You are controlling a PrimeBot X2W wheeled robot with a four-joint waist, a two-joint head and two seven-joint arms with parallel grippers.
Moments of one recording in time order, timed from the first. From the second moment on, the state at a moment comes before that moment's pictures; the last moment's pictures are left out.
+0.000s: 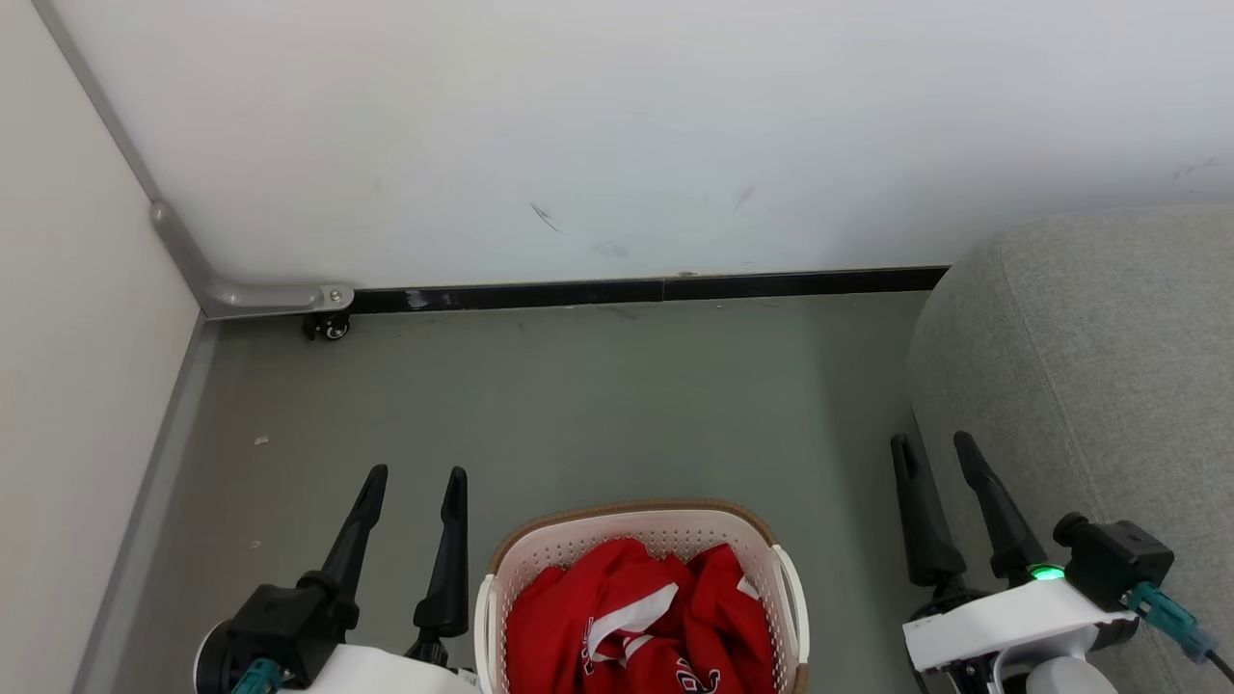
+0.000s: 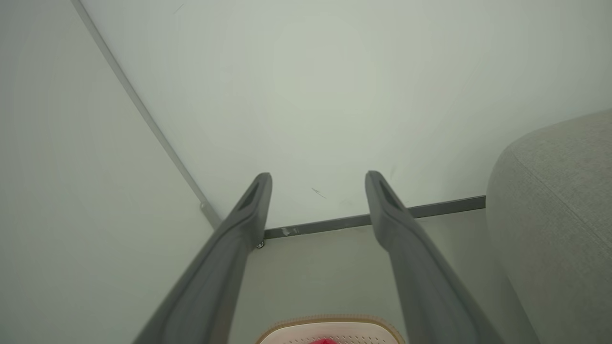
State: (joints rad) left arm 0.00 0.09 -0.24 0.07 -0.32 -0.01 -0.25; right arm -0.09 -0.06 0.11 0.34 0.42 0.13 -0.25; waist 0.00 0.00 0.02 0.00
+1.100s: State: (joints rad) left arm -0.02 0.06 -0.25 0.23 -0.25 0.06 -0.25; right arm -0.08 -0.05 0.08 0.44 0.29 0.13 -0.19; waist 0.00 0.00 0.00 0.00
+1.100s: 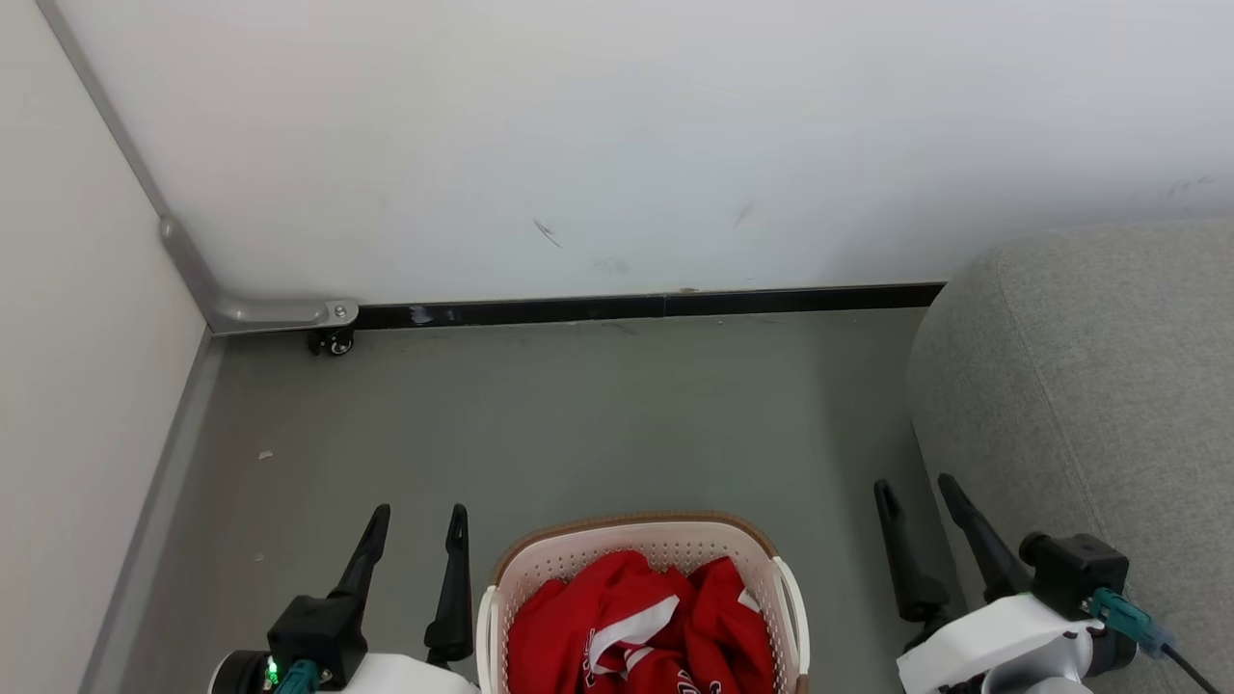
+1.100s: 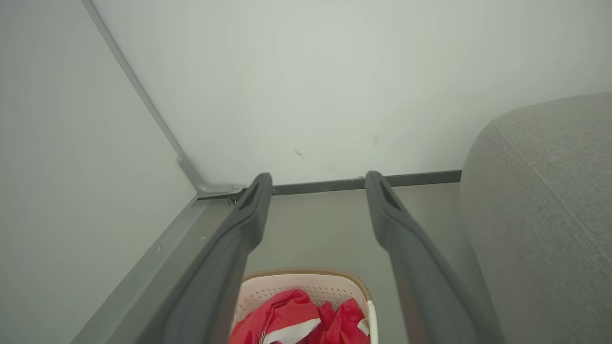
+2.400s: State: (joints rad) left arm -0.02 0.06 -0.24 0.24 -0.24 0.07 -0.25; right arm -0.08 -0.05 0.10 0.45 0.31 0.13 -0.17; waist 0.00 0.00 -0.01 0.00
